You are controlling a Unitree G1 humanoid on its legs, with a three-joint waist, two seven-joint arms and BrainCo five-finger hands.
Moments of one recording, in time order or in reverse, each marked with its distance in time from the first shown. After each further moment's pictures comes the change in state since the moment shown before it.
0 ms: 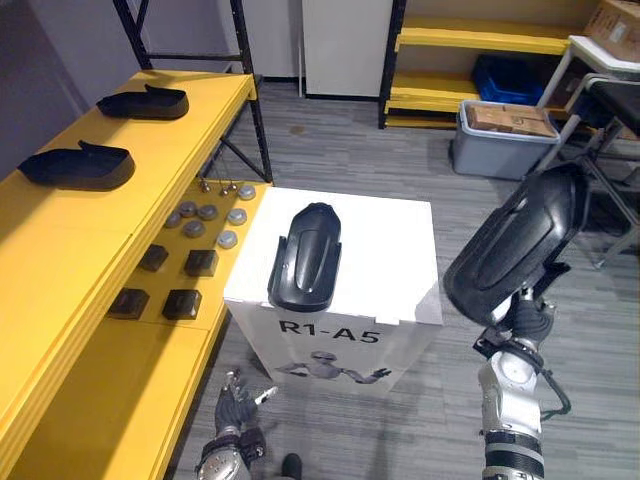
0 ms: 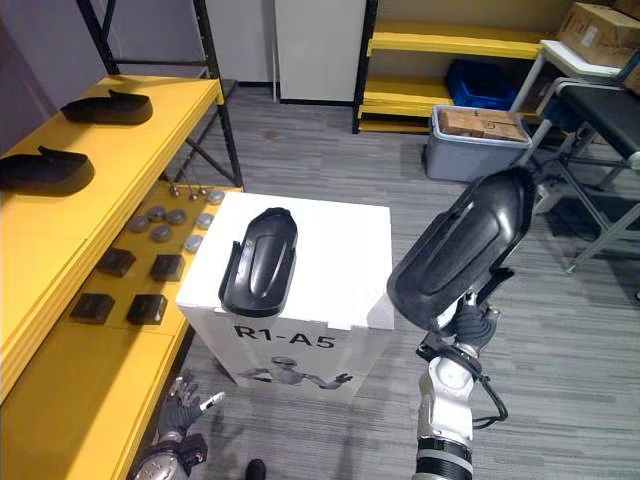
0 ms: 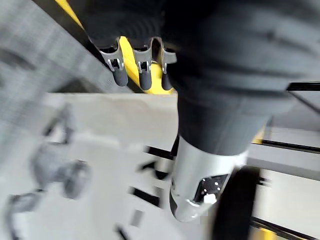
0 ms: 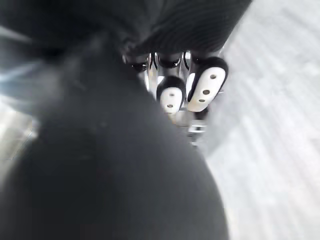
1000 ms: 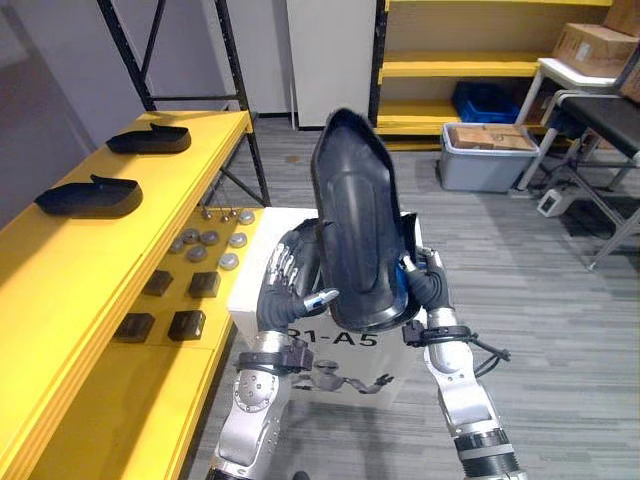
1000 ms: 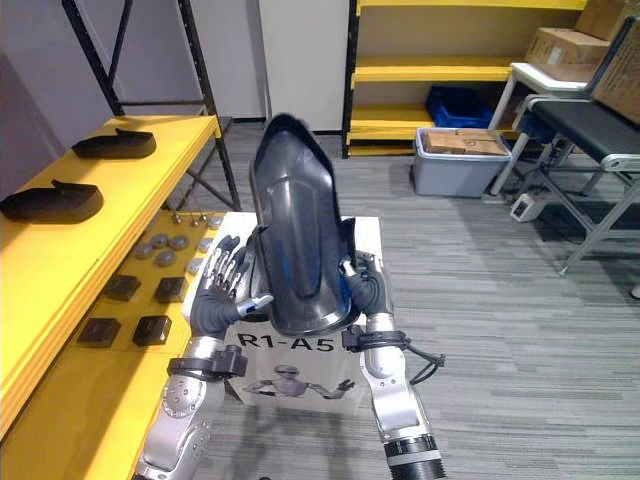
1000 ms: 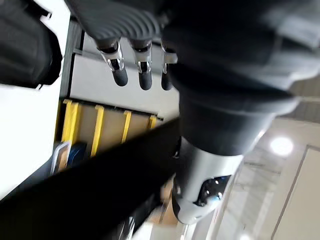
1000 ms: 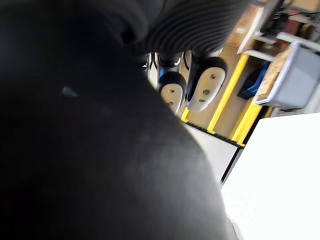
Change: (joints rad) left arm -0.277 0.066 -0.359 -0.307 -0.049 -0.084 -0.002; right arm 0.012 -0.053 0.509 -0.059 -0.432 -0.063 0.208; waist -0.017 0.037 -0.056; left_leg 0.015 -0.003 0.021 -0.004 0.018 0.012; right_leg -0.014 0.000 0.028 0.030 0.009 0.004
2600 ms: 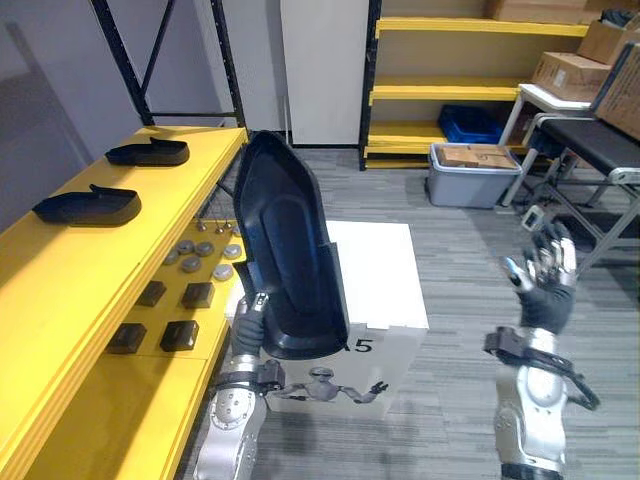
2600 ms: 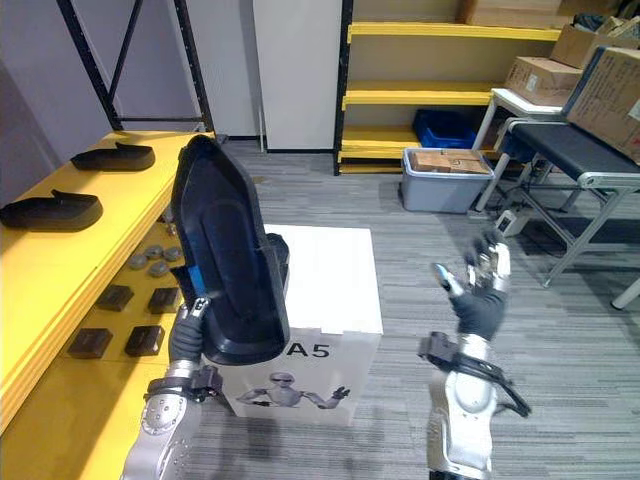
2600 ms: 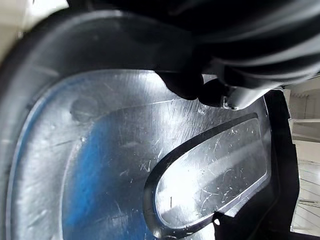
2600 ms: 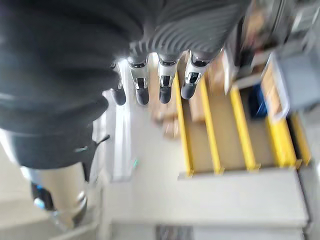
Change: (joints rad) left arm 0.144 -0.004 0.234 0.008 0.073 0.072 0.000; right arm 0.208 0.011 -0.506 -0.111 0.689 -0.139 0.102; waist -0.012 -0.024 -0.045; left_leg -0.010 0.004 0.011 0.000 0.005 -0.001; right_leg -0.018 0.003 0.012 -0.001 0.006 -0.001
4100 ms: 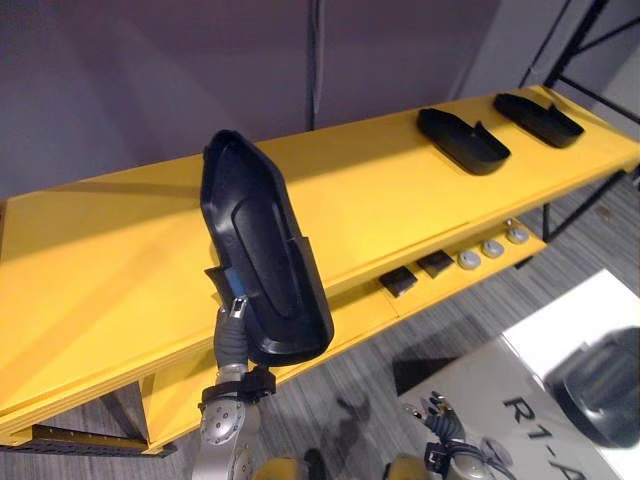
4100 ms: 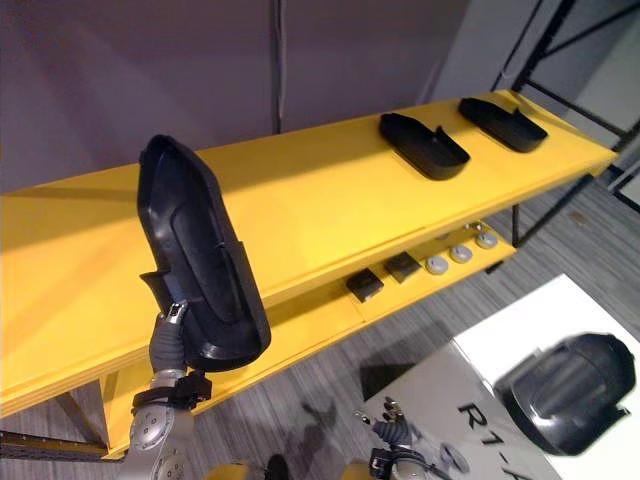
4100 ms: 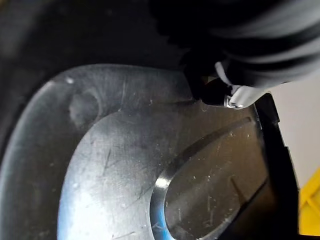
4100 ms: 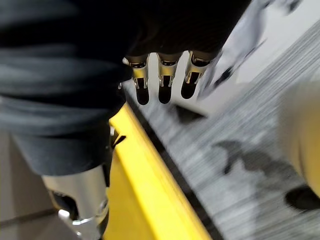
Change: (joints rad) left arm 0.032 -0.052 -0.027 -0.035 -0.056 -0.031 0.029; right arm 0.073 0.079 0.220 0.735 -0.178 0.159 0.091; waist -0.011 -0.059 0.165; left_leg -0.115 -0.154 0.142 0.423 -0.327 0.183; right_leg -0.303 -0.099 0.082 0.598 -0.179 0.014
